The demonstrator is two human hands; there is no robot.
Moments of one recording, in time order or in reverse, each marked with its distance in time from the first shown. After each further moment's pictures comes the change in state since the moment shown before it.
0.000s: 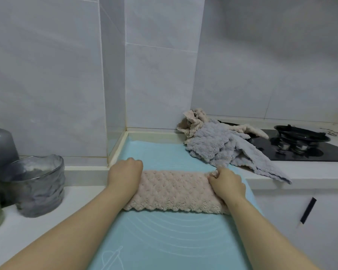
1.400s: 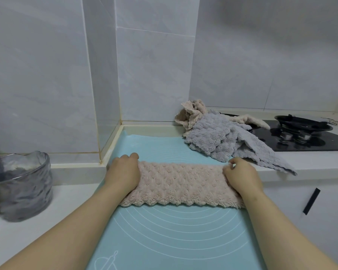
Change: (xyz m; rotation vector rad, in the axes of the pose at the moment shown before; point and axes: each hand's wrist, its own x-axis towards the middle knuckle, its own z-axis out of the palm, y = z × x) left_hand 0.023 0.001 0.034 -0.337 0.040 -0.082; right_hand 0.022 0.027 0.000 0.104 0.114 0.056
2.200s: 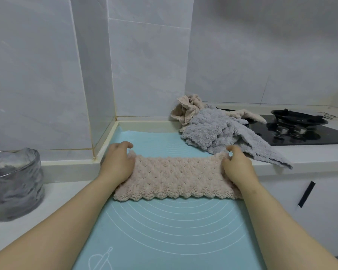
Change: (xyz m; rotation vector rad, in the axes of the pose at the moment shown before) left_hand -0.001 0.000 -0.014 -0.437 0.016 -0.080; right_hand -0.001 -0.005 -0.005 0.192 -0.062 -0.023
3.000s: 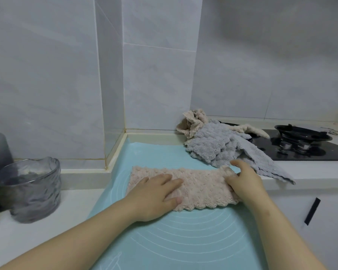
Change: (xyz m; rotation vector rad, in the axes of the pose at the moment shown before) left_hand -0.051 0.031 0.003 0.367 -0.462 0.498; right_hand -0.024 -0.006 -0.020 0.148 -0.047 -0.032
